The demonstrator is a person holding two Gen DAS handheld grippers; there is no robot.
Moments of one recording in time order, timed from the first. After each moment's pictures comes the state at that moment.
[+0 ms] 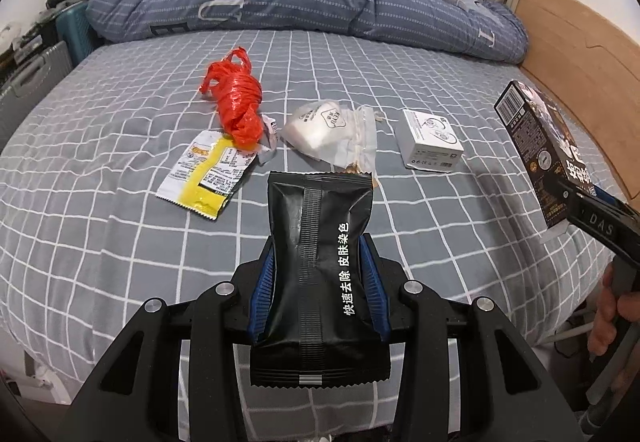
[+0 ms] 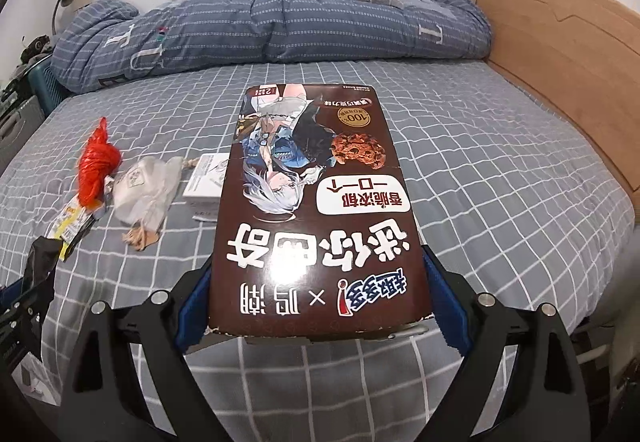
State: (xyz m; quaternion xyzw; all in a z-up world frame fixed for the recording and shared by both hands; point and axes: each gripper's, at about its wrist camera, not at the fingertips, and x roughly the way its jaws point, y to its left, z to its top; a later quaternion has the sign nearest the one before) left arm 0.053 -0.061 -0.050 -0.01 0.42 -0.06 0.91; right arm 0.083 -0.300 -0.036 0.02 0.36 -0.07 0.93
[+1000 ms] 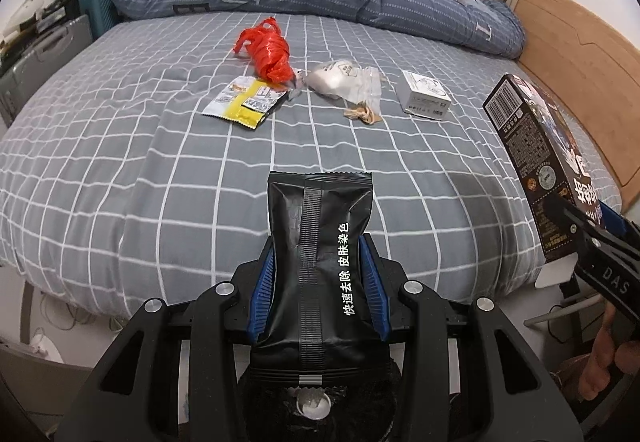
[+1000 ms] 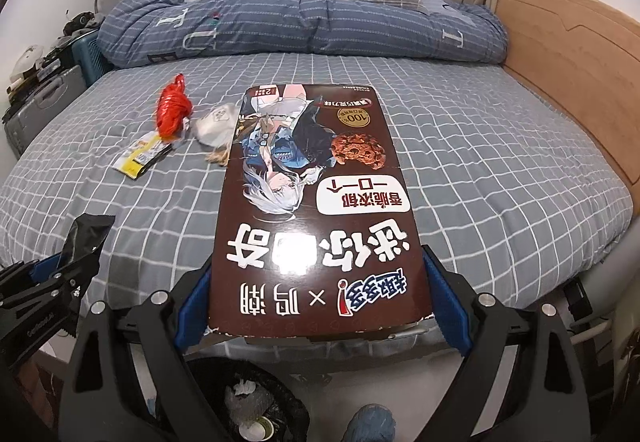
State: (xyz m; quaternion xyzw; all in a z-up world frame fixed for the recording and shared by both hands) left arm -0.048 -0.034 -0.061 -0.03 0.43 -0.05 0.90; right arm -0.042 -0.240 -0.039 0.00 0.36 -0.02 0.93
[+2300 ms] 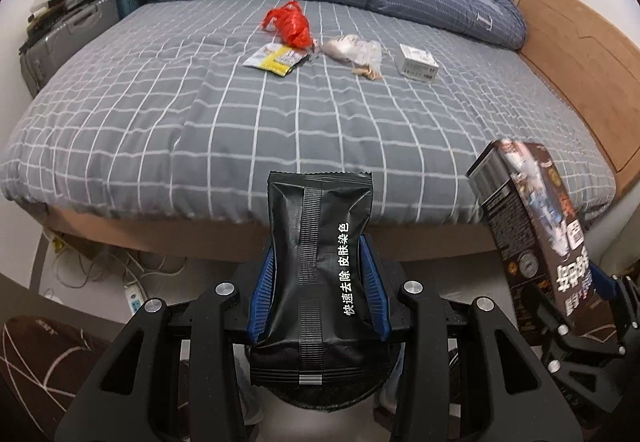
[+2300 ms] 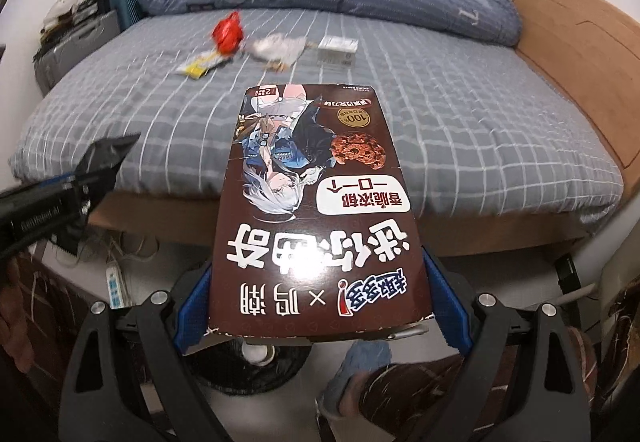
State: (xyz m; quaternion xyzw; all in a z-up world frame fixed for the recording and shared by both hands) left arm -0.163 -0.022 -0.054 -0.04 0.45 -0.03 0.89; right arm -0.187 -0.200 -0.066 -0.04 0.42 0.01 0.91
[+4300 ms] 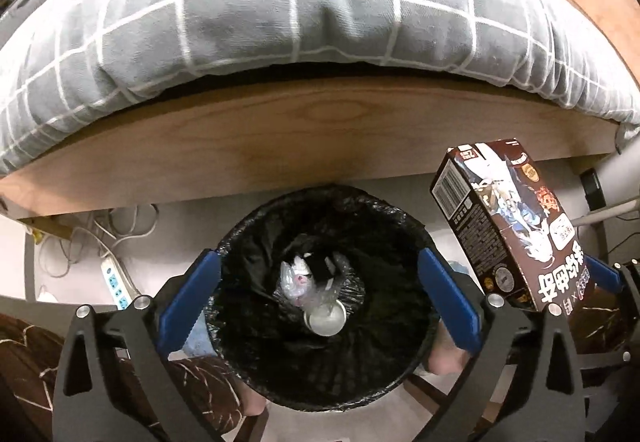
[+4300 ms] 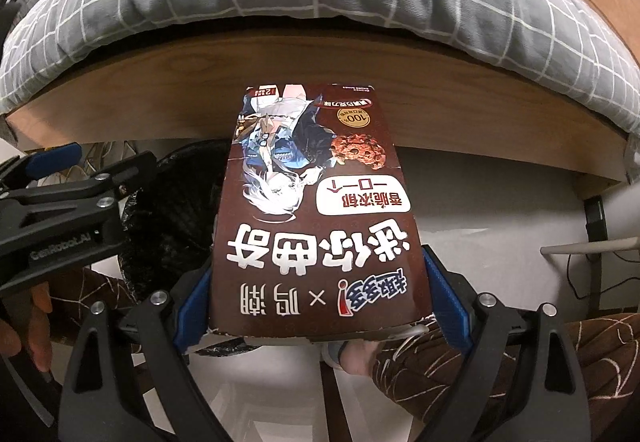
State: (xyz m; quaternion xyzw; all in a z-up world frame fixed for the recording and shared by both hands) left arm -0.120 -0.059 -0.231 0.02 0.55 -0.05 0.83; right arm -0.147 -0.204 -0.240 -0.03 0.57 0.02 0.82
